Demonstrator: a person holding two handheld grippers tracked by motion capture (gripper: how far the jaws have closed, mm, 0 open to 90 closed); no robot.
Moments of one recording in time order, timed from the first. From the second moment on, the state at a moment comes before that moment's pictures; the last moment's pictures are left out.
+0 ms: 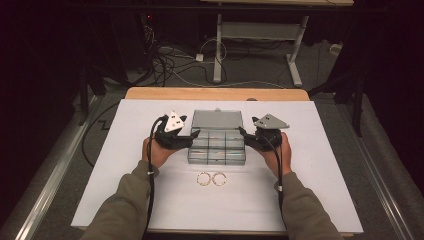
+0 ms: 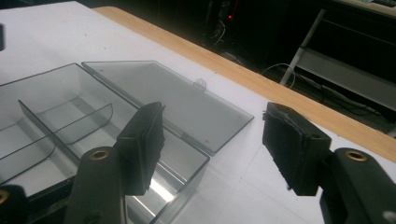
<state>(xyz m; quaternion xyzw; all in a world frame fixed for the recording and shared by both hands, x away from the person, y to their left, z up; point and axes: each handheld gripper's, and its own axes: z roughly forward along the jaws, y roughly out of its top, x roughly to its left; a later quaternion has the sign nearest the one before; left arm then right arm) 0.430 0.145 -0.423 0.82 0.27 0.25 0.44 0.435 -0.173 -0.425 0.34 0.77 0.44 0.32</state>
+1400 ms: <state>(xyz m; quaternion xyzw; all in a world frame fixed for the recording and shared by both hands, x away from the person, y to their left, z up) 0.323 0.154 -0.467 0.88 0.22 0.12 0.40 0.289 -0.220 -0.445 0.29 0.80 0.45 0.27</state>
